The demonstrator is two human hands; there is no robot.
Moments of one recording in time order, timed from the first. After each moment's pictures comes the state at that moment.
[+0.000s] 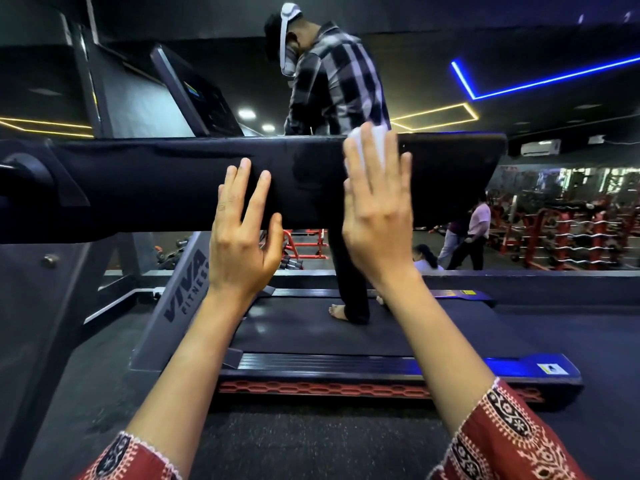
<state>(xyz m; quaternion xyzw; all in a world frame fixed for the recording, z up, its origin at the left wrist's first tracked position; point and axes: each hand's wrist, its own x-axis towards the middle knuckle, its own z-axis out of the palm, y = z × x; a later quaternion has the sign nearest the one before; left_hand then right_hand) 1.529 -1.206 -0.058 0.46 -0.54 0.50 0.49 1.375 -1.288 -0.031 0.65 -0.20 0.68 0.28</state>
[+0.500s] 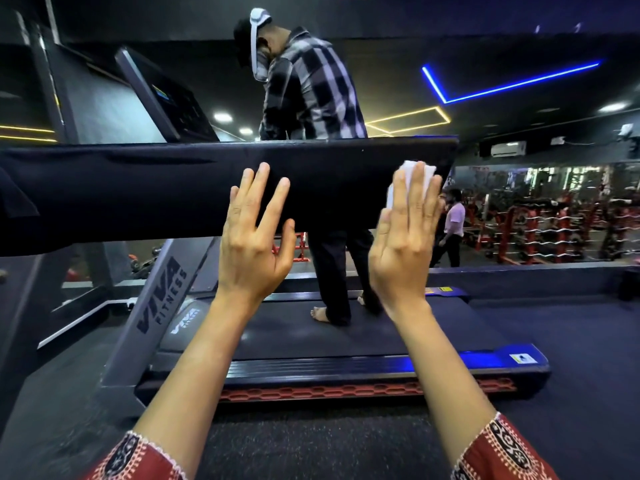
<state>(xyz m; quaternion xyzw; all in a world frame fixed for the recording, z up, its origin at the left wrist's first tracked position) 1.486 -1.231 -0.056 0.43 -0.57 0.50 0.48 1.319 -1.311 -0.069 0.62 -0.26 0.72 0.20</state>
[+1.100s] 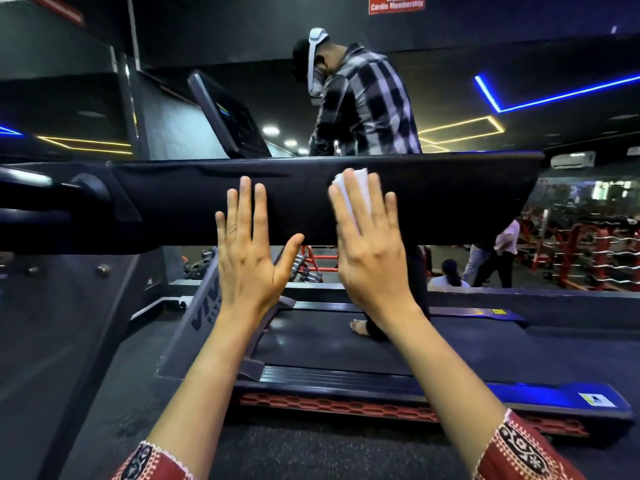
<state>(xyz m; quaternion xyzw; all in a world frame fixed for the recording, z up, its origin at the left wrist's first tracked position) 1.556 -1.194 -0.063 0.57 -0.48 0.49 0.46 1.407 -1.267 -0.052 0.71 -0.17 0.63 0.27</state>
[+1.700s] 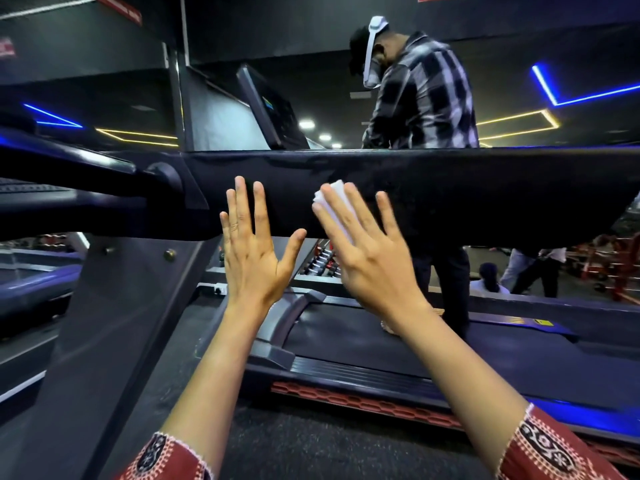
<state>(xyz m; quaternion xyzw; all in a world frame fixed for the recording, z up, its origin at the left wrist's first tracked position) 1.615 -1.160 -0.071 0.64 -0.43 0.45 0.46 1.463 -1.245 -0.056 0.74 -0.12 0.56 0.37</state>
